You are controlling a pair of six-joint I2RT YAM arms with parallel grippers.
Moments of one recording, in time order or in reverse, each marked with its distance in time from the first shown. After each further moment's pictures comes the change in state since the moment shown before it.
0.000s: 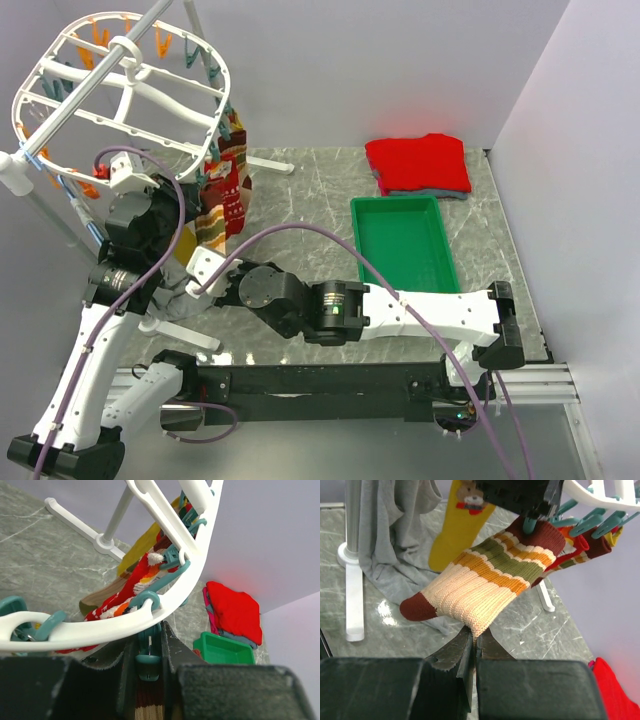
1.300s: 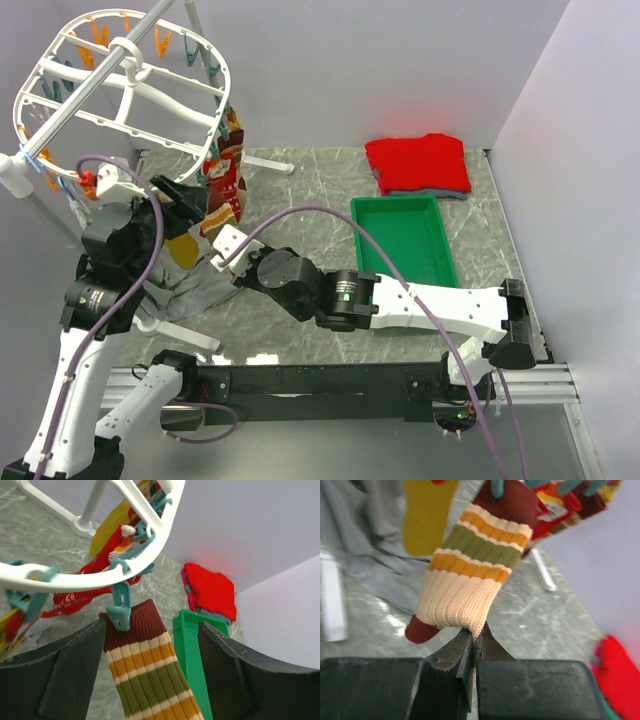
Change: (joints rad) left arm 0.000 -0.074 0.090 -0.170 0.122 -0.037; right arm -0.093 -0.075 -0.139 0.043 -0.040 0.104
